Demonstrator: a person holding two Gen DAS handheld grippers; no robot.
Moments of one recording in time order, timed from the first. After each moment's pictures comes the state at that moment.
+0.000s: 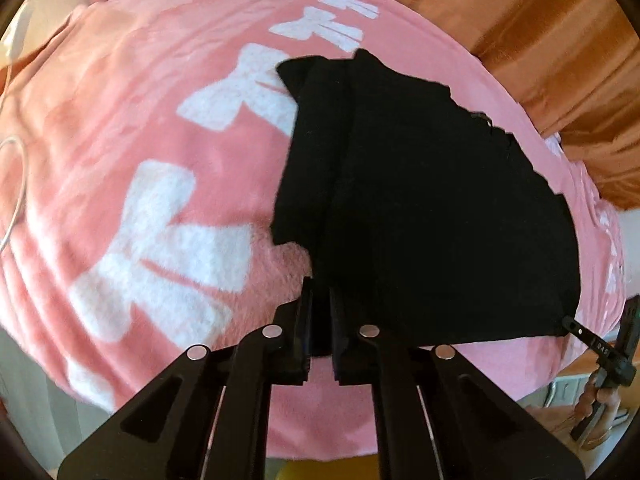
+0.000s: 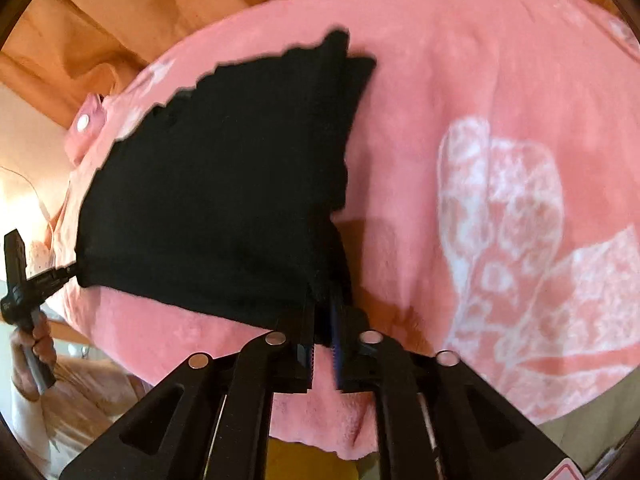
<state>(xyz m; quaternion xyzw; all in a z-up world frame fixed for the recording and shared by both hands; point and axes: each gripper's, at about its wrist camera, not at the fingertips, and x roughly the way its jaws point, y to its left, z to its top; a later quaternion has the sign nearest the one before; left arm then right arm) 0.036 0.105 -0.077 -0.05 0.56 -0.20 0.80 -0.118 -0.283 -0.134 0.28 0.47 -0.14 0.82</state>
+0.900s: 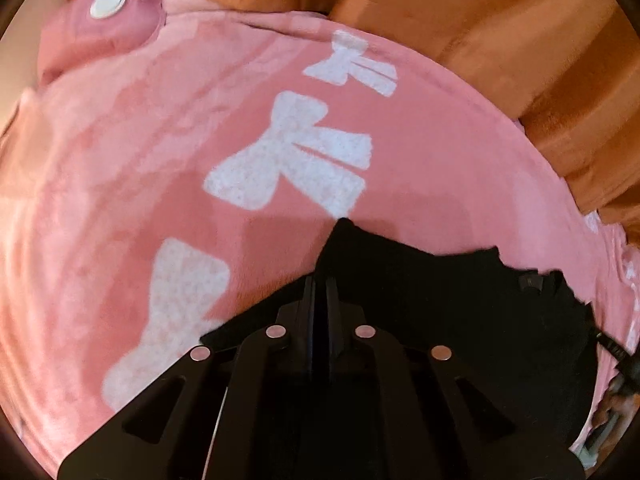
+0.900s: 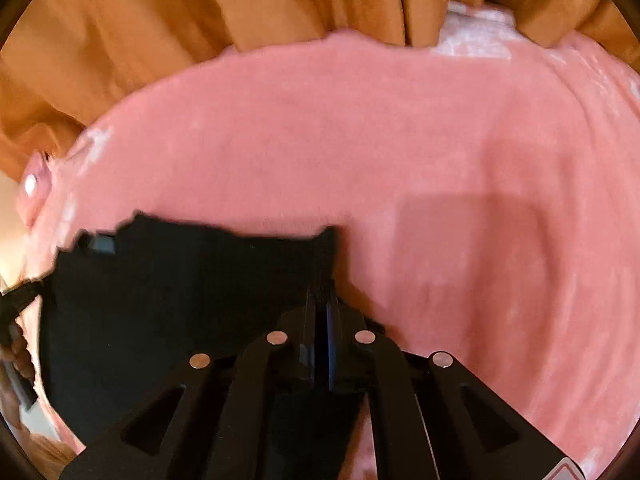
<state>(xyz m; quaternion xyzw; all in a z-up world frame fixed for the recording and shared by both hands) 0.194 0.019 -0.066 -0.03 0.53 -0.17 0.83 0.036 -0.364 -0.120 0.24 0.46 -0.20 0.83</state>
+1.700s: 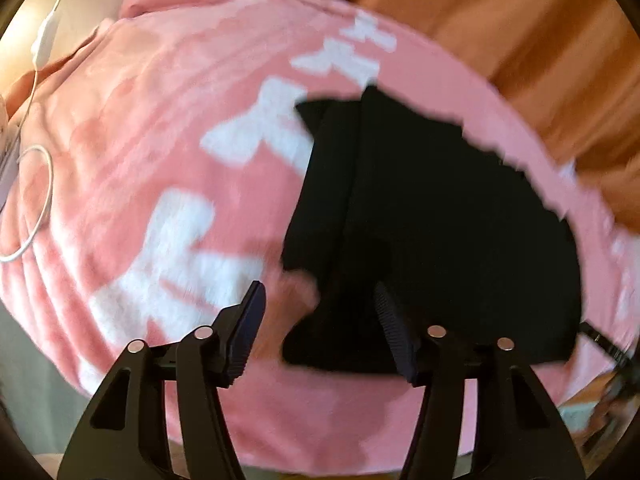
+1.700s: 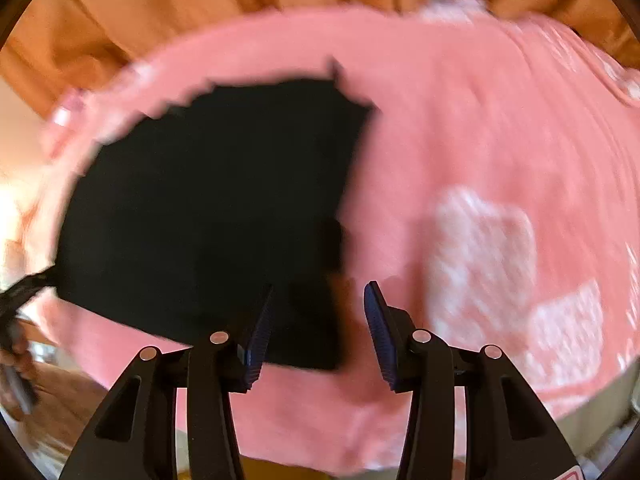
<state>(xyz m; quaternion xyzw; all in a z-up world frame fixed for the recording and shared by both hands) 0.046 0.093 -0.055 -0.07 0.53 -0.16 0.83 -0.077 -0.249 -0.109 0.21 0.46 -0.14 0.85</state>
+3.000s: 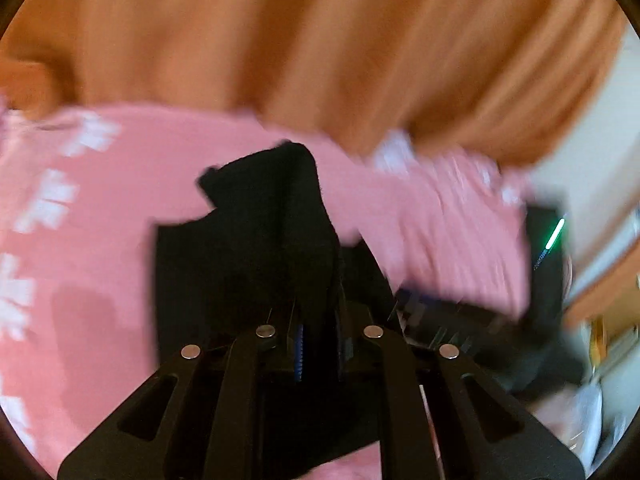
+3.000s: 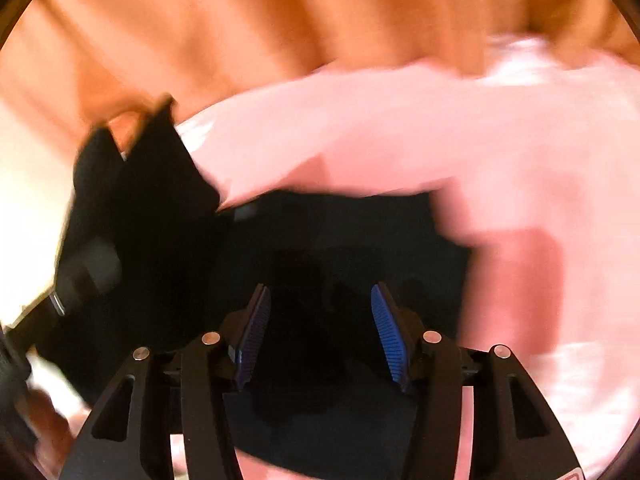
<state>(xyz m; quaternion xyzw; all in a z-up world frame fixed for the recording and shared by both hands) 0.018 -0.182 -0.007 0.00 0.44 -0.41 0.80 -0.042 -0.334 -0.080 0.25 0.42 -0.18 0.85</state>
